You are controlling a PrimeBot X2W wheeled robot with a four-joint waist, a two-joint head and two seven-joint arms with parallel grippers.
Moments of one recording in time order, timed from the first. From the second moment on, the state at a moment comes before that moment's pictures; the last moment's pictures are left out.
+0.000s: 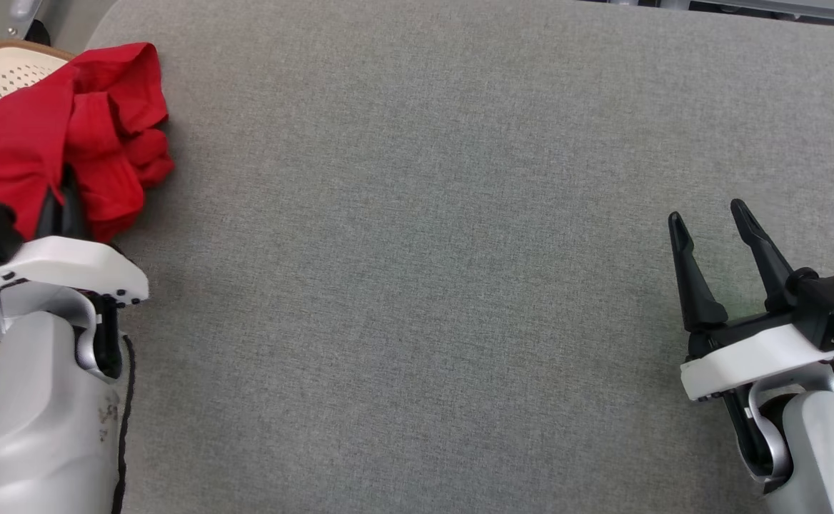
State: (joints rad) left arm -0.68 0.13 0.17 0.86 -0.23 -0.04 -0.26; right arm -0.27 -0.19 0.13 0.14 0.18 0.13 -0.09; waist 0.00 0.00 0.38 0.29
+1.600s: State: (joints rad) left arm -0.51 0.05 -0.54 0.20 -0.13 -0.13 -0.10; right arm -0.25 -0.06 0.09 0.27 0.26 0.13 -0.24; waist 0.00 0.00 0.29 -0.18
